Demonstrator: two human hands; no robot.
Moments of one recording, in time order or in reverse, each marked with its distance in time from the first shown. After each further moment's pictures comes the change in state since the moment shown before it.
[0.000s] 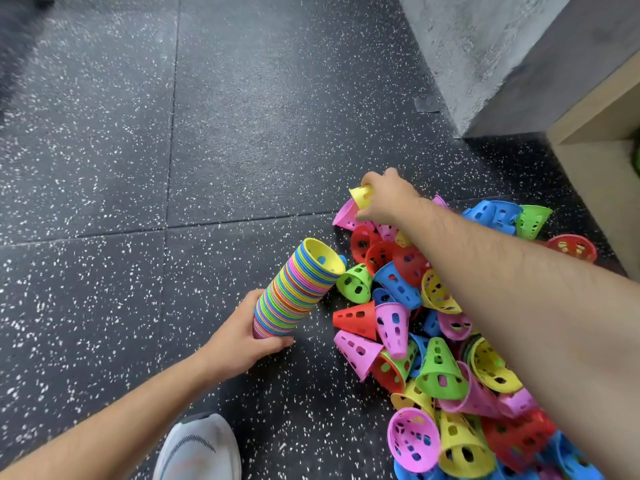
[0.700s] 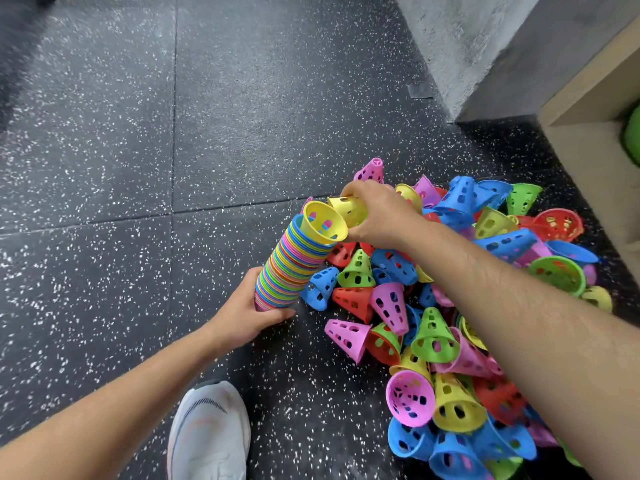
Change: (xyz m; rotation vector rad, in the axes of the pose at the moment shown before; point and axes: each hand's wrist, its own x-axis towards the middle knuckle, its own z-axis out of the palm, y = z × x) left_hand -0.007 0.006 0.002 -0.039 0.039 -0.001; right_hand -0.099 -0.009 0.014 0.183 0.063 -0.242
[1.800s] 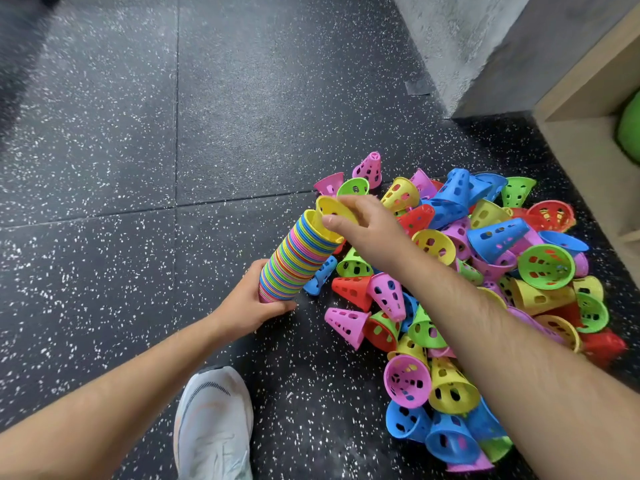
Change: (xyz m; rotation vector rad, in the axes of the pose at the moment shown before) left_hand -0.005 -0.003 0.004 0.021 -0.013 0.045; right_hand -0.055 -0.029 0.023 0.691 0.081 0.042
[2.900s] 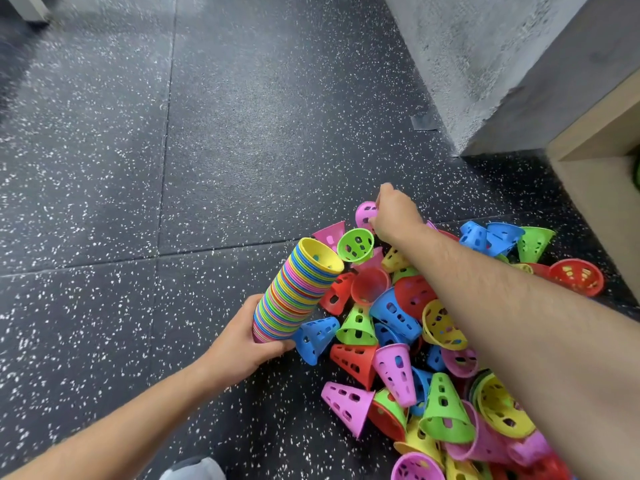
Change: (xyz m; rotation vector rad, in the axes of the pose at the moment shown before) left_hand 0.054 0.010 -0.012 -0.069 0.012 -0.055; right_hand 0.193 0.054 -0.056 -0.749 0.229 0.184
